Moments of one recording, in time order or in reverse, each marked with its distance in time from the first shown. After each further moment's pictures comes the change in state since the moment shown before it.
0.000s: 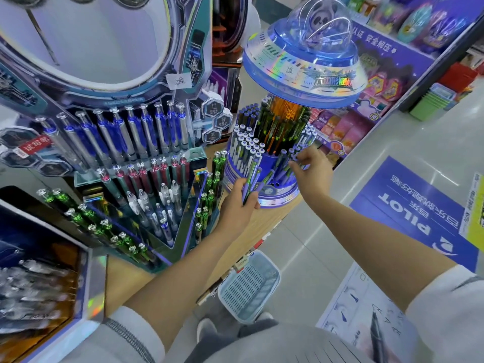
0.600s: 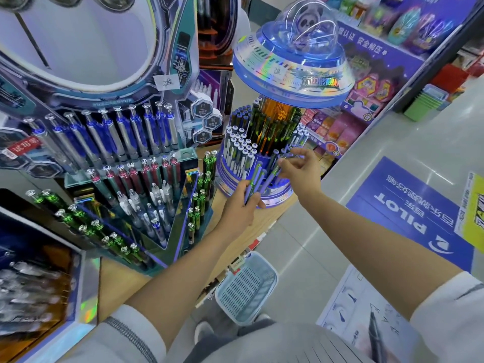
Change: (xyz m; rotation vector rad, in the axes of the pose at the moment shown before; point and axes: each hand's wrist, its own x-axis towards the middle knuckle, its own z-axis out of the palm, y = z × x) left_hand -0.004 0.012 0.013 -0.125 -0.118 -0.022; right_hand -0.009 -0.014 -0.008 0.570 -0.119 0.303
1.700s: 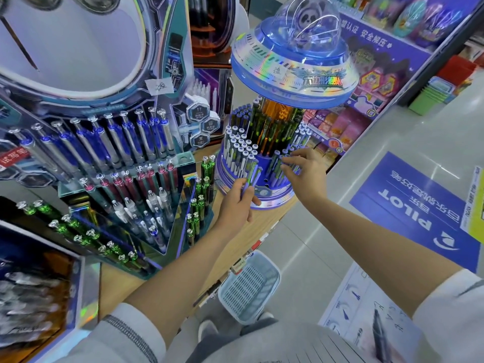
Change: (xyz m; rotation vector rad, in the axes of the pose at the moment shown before) left_hand 0.016 0.000 -0.005 -0.024 0.072 -0.071; right_hand 0.024 0.028 -0.011 -0.685 -0.001 -0.457
